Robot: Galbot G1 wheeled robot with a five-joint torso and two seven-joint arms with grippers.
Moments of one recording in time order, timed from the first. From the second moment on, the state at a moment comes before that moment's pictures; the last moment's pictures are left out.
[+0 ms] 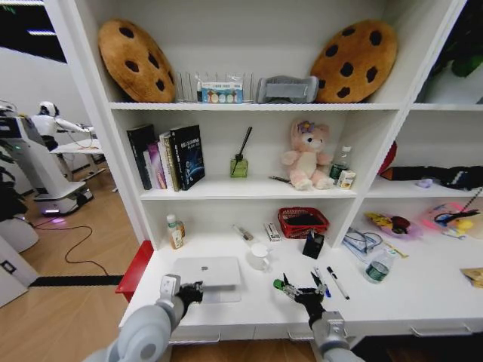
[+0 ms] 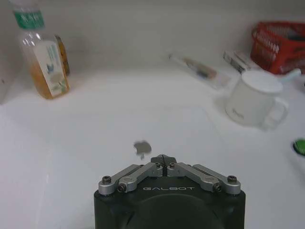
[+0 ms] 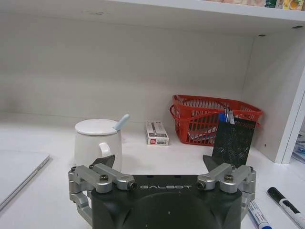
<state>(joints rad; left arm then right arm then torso) 1.23 -0.91 -0.11 -2.31 -1.06 0.68 -0.76 -1.71 1.44 0.51 2.15 0.03 -0.18 0.08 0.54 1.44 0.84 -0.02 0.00</state>
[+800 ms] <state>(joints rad) 2.05 -1.19 -1.01 -2.29 -0.56 -0.08 0.00 -1.83 1.44 0.57 2.33 0.09 -0.23 0.12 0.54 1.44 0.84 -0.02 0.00</state>
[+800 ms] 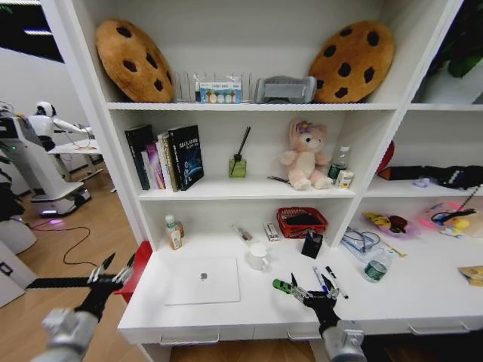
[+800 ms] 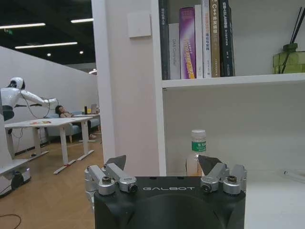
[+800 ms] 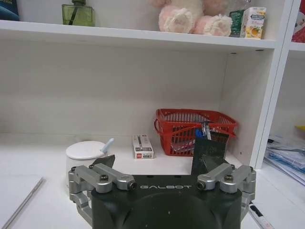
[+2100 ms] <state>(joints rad) 1.90 -1.19 -1.04 -2.37 -0.67 0.19 -0.07 -1.84 1.41 0.59 2.39 0.05 -0.24 0.07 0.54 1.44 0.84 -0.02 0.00</state>
